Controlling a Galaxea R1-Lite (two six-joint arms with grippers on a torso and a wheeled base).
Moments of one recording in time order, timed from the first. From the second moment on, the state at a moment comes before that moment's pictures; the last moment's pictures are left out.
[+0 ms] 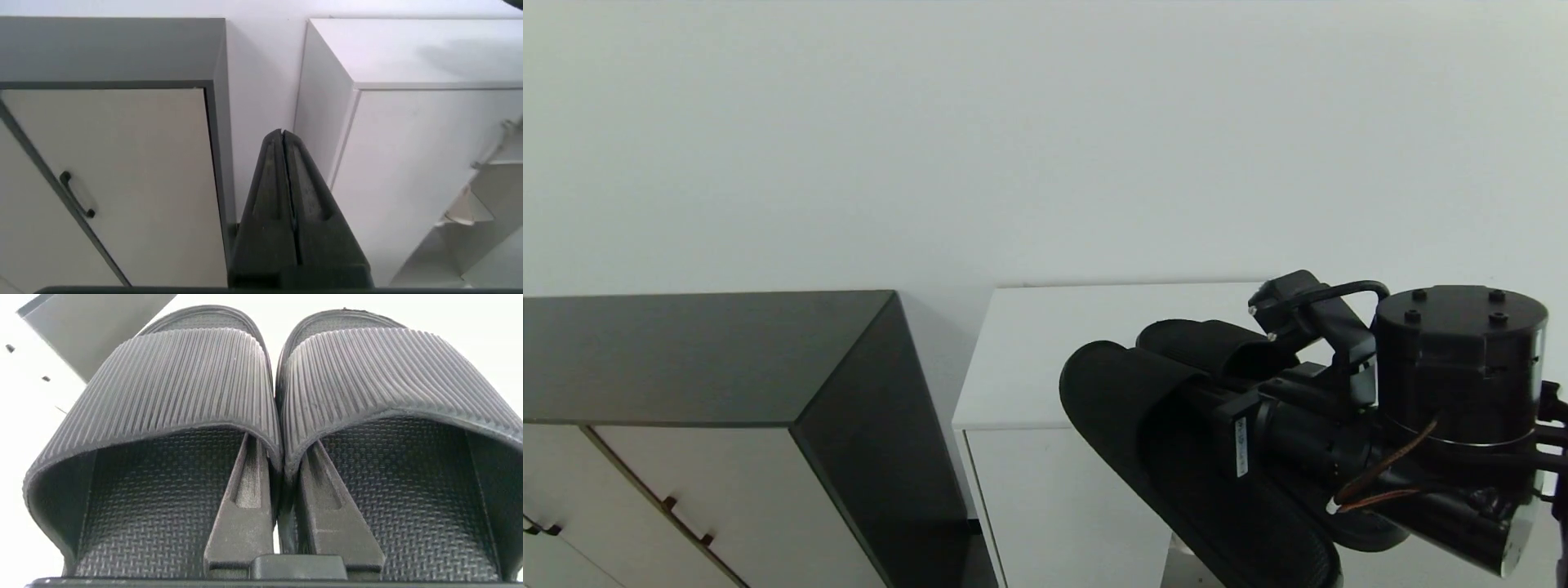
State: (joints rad) left arm 0.00 0.00 0.00 0.00 -0.01 -0.02; right arm 0.86 1.55 -0.75 -0.53 -0.28 0.12
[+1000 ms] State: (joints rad) left arm 0.00 0.00 0.00 0.00 -0.01 -0.02; right arm 0.86 1.59 -0.75 -0.54 -0.29 0.12
